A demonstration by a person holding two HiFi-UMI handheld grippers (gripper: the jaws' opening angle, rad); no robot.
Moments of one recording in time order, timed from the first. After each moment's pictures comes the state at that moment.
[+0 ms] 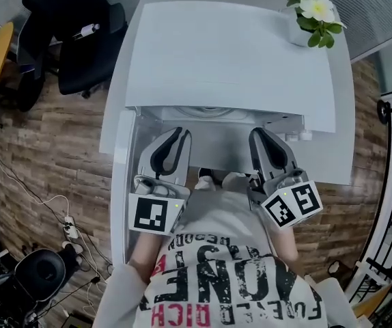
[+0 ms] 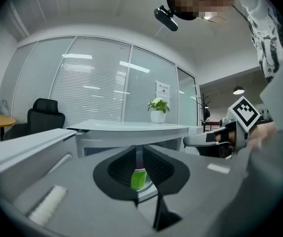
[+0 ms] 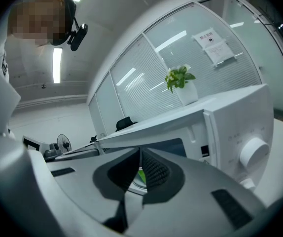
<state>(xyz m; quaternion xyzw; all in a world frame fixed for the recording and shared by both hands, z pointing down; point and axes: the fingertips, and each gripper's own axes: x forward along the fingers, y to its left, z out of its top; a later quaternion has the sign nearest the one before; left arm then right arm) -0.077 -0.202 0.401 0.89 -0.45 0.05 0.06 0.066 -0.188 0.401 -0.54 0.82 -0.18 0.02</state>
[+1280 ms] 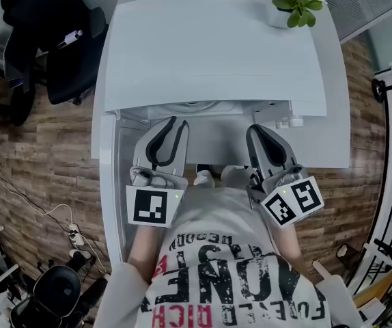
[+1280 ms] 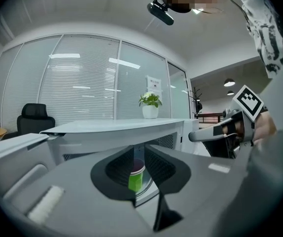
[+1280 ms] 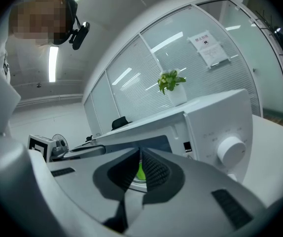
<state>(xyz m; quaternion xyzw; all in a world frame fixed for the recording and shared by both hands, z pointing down) -0.044 -0.207 0.410 0.91 -0.41 0.10 0.04 0.089 -0.170 0.406 -0.56 0.81 -0.19 0.02</state>
